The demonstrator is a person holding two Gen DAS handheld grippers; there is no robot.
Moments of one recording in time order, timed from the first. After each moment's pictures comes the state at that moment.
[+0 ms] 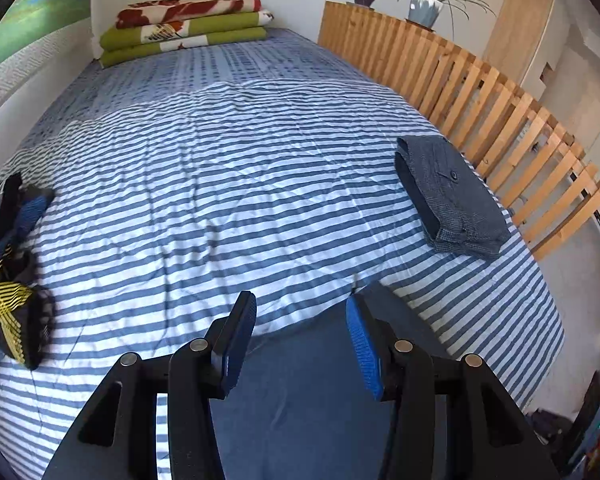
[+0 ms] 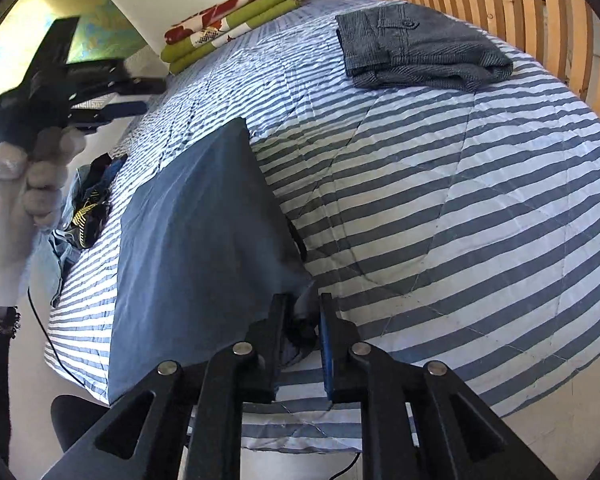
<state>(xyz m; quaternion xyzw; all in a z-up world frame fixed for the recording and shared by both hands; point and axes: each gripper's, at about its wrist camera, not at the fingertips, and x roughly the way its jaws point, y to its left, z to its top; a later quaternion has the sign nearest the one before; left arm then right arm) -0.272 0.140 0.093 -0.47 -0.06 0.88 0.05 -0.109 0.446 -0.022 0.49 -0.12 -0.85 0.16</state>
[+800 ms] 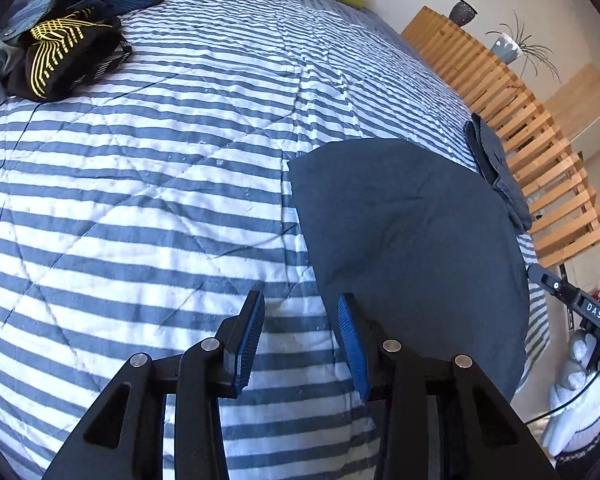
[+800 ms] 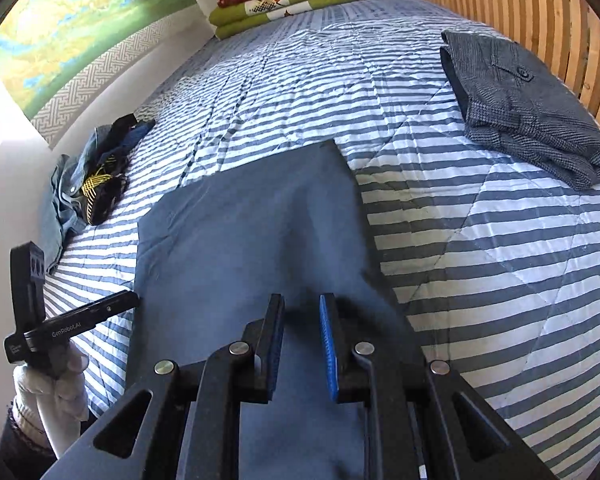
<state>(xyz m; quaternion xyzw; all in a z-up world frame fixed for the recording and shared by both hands) -0.107 0.038 -0.052 -0.50 -0.24 0.83 0.00 -0.189 0.361 -0.011 0.51 -0.04 -0.83 0.23</state>
